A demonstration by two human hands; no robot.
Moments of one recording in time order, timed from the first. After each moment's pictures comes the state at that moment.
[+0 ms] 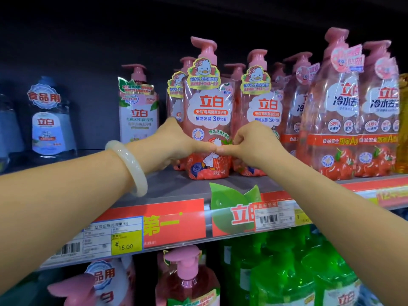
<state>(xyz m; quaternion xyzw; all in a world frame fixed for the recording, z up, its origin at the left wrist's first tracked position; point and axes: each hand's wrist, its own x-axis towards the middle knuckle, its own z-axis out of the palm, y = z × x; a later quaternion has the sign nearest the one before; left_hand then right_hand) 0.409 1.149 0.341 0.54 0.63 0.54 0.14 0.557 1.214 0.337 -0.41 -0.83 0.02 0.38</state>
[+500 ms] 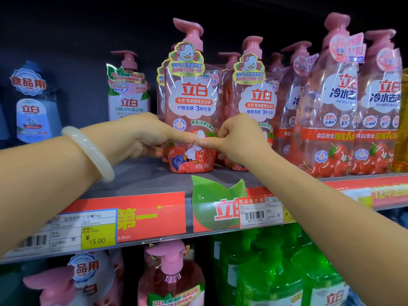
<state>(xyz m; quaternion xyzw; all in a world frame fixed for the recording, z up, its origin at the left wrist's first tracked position) 0.399 1.147 0.347 0.50 0.68 0.49 0.22 0.551 1.216 0.330 -0.37 -0.83 0.05 0.42</state>
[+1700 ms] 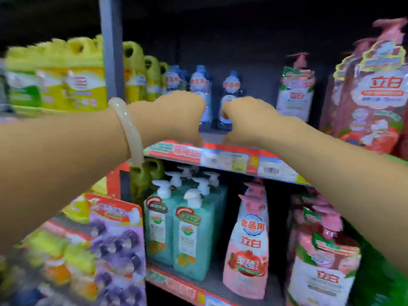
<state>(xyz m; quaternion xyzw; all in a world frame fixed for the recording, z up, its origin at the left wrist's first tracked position) 0.328 0.872 0.342 0.42 0.87 0.00 -0.27 0.404 0.992 0.337 -0.13 -0.94 -0.17 0.25</state>
